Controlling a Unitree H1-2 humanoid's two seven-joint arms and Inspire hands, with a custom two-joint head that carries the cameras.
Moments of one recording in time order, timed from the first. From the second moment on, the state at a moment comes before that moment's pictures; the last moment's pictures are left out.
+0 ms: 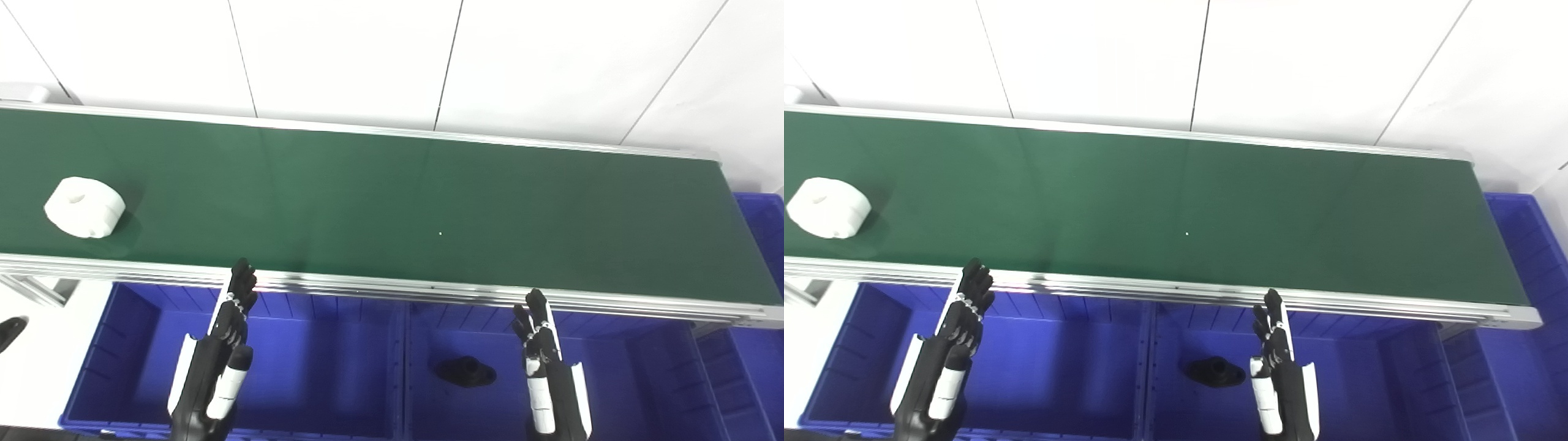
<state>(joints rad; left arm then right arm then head) 0.57 0.05 -0.13 -0.25 -0.01 -0.37 -0.06 0.53 0.01 0.15 -0.10 -0.04 -0.41 -0.03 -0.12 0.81</state>
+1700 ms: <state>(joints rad) 0.46 0.00 -0.27 0.01 0.14 -0.43 0.11 0.42 -0.04 -0.02 0.18 0.10 -0.41 0.17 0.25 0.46</state>
